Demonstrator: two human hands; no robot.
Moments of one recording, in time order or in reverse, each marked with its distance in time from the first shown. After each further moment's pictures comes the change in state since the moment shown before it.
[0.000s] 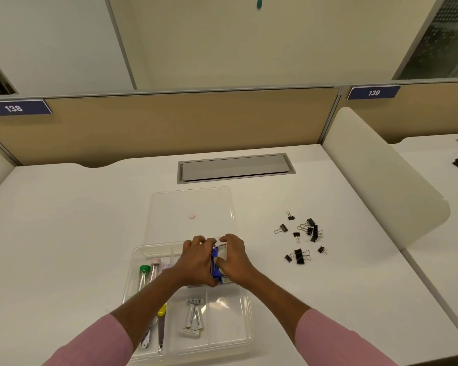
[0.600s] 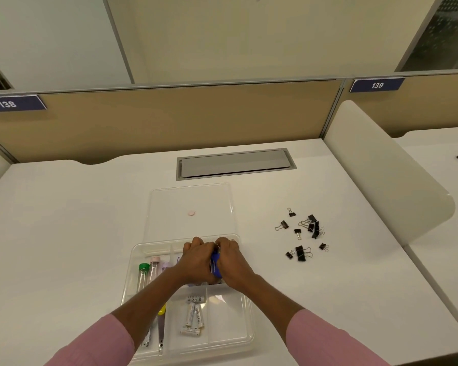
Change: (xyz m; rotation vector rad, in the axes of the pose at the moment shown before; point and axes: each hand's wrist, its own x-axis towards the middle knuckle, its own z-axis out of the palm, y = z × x) left_hand 0.007 -0.005 0.013 0.000 -0.033 -0.034; right_hand 0.016 0.043 0.035 -0.096 0.067 -0.152
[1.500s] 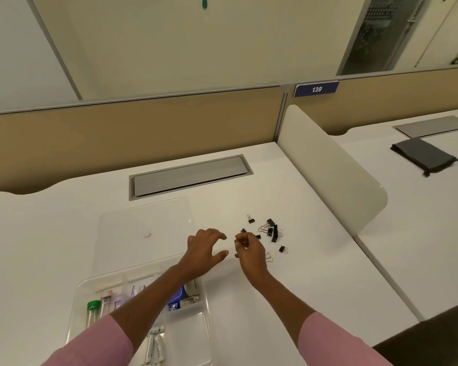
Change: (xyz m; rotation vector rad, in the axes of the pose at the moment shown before) left_hand 0.082 0.098 -0.006 -0.127 0.173 0.187; right_hand -0.016 0.041 -0.124 0.574 0.512 0.428
